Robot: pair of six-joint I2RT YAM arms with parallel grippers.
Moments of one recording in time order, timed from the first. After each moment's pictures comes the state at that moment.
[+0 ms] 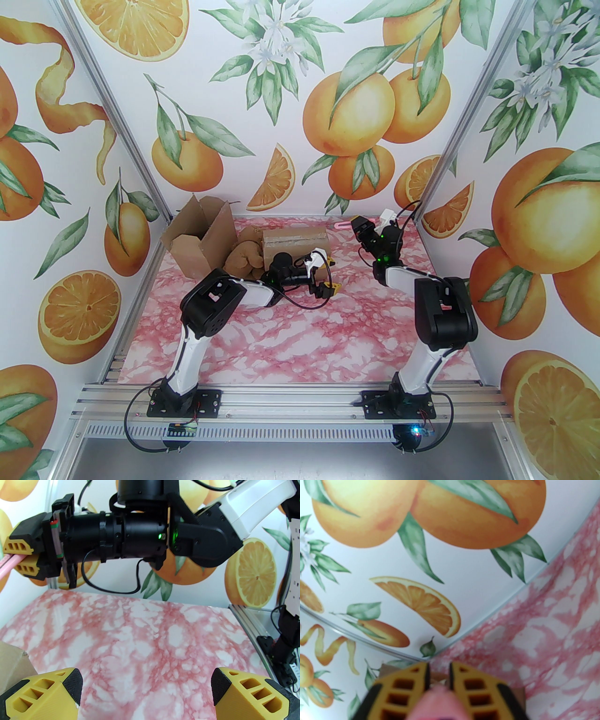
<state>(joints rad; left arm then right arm) -0.71 2.18 1.19 1.00 0.78 -0.08 0.04 1.83 0.99 0.83 -0.37 1.14</state>
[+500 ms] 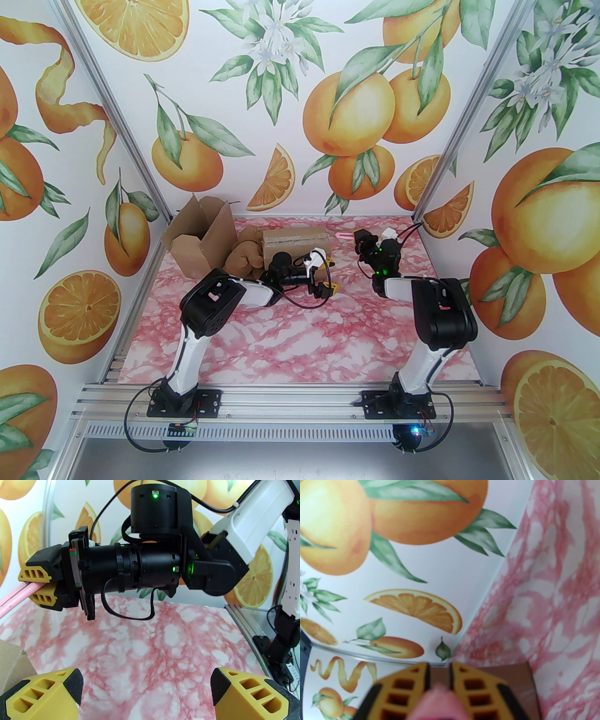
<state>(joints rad) -0.70 2.18 1.19 1.00 0.80 -0.09 0.04 1.80 0.85 0.87 -0.31 1.39</state>
